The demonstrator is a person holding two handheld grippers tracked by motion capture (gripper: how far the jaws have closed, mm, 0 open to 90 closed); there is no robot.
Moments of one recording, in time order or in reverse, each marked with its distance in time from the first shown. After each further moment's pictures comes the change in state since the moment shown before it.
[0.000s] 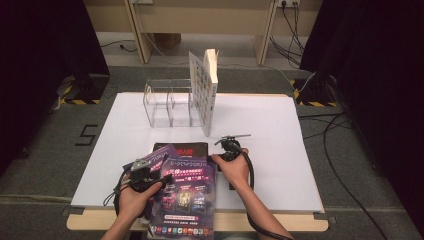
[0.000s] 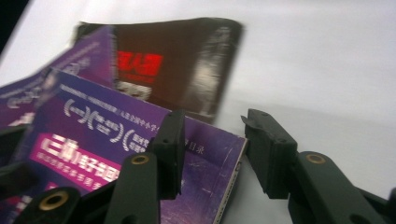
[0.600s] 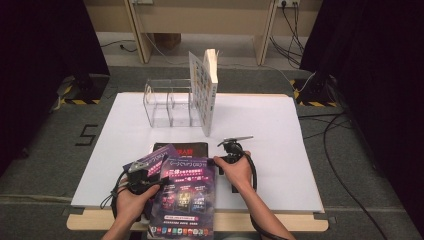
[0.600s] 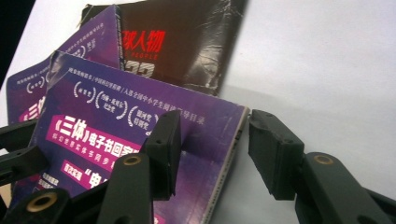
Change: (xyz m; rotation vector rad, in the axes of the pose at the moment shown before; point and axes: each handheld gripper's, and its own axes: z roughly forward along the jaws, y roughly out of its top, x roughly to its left) left arm -0.002 -0.003 -0.009 0.042 0.020 -0.028; right arm -0.007 -0.008 -0.003 0.057 0.054 0.049
